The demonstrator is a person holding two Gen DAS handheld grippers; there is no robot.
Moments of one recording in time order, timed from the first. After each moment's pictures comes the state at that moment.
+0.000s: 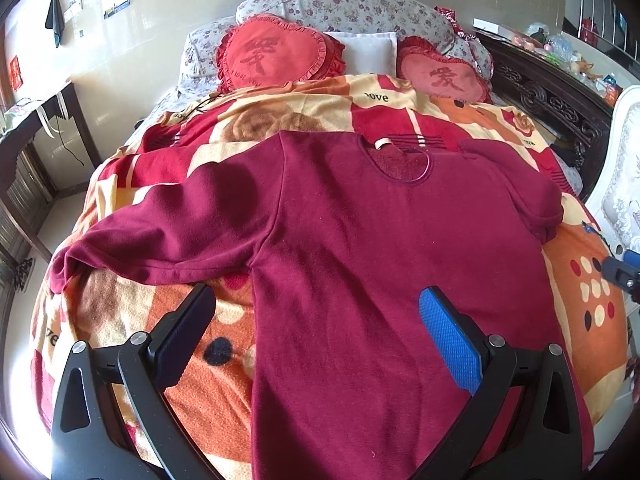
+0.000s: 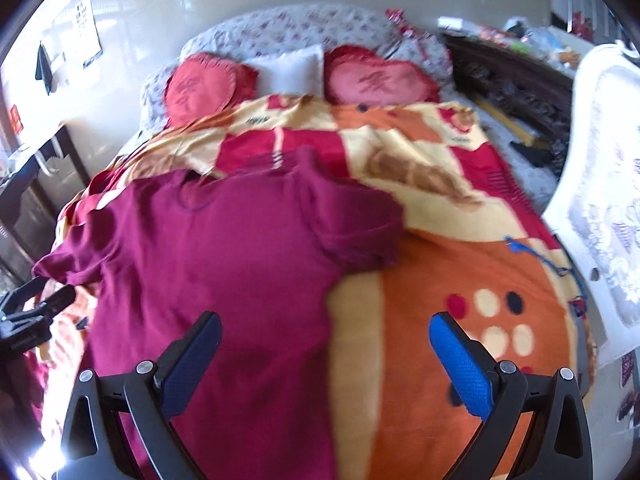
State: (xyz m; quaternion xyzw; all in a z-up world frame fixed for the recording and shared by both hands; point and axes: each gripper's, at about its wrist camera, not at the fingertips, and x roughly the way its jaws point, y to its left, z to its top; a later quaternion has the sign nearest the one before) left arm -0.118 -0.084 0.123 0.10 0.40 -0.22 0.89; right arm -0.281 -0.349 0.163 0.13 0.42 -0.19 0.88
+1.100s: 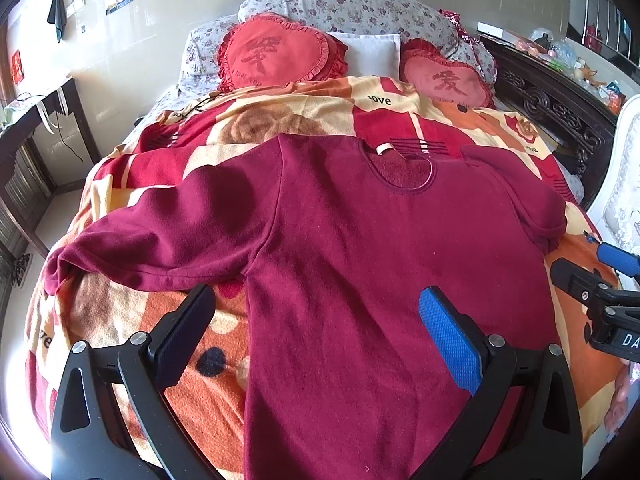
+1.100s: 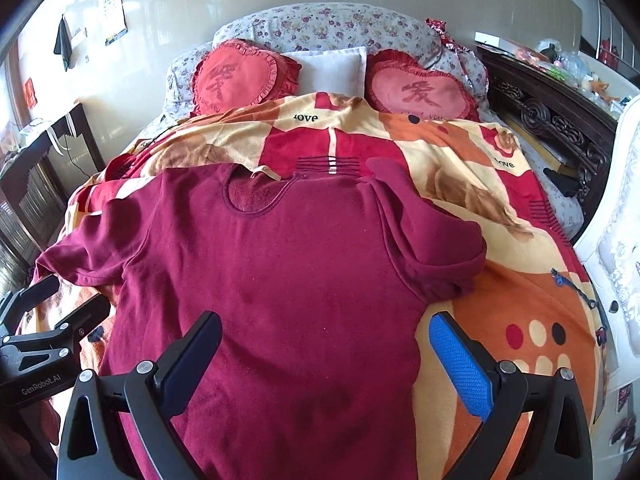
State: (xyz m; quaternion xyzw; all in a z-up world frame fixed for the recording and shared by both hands) left arm -0.112 -0.093 0.117 0.09 0.40 -0.21 0.89; right arm -0.216 -0.294 0.157 0.09 0.42 -0.17 0.89
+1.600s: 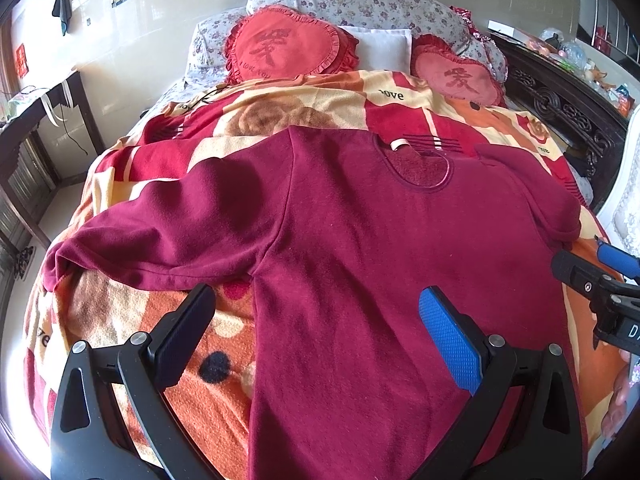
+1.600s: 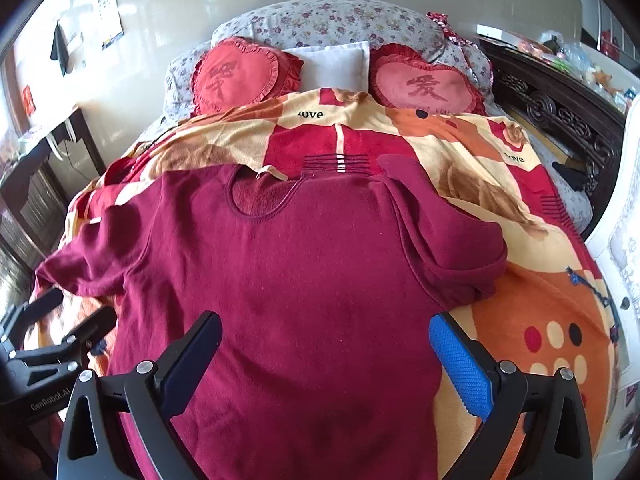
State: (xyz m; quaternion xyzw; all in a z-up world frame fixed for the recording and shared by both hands) left arm -0.094 -0.090 0.111 0.08 0.41 -0.20 0.89; right arm -0.196 -0.294 0.147 0.11 0.42 -0.17 0.89
